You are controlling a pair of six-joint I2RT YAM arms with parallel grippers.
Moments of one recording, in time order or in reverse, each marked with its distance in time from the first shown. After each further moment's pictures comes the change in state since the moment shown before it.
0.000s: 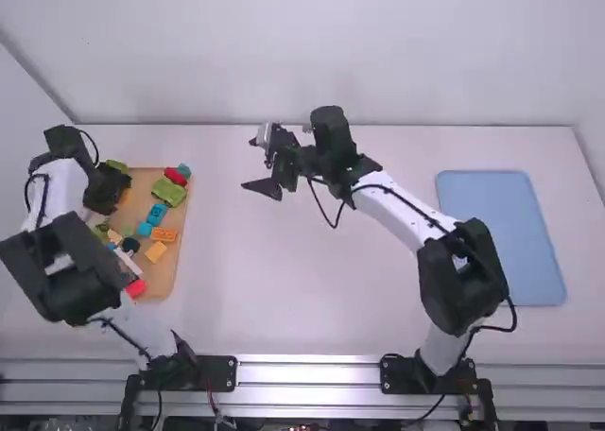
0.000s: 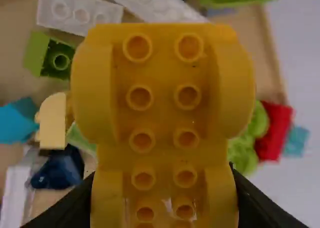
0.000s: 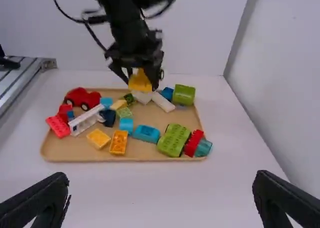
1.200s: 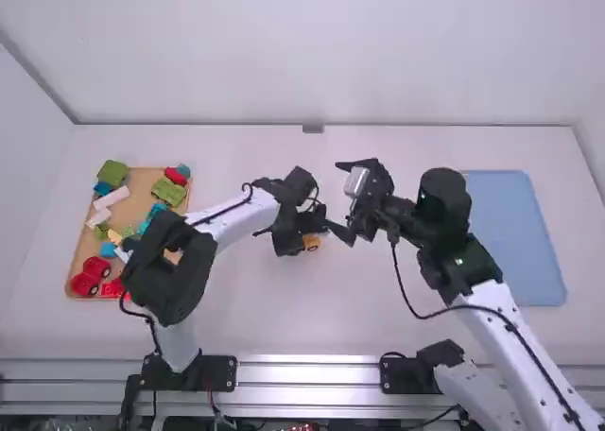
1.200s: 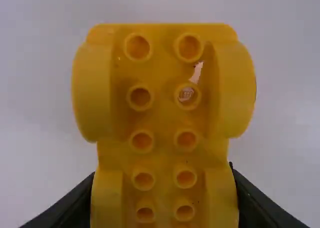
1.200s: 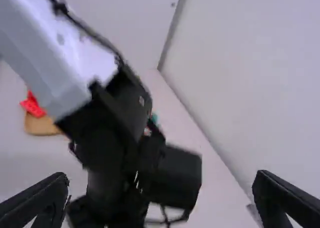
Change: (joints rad) left arm -1.089 0.108 -0.216 0.064 -0.012 1.365; right arm -0.158 -0.895 -0.546 -0.164 0.217 -0.030
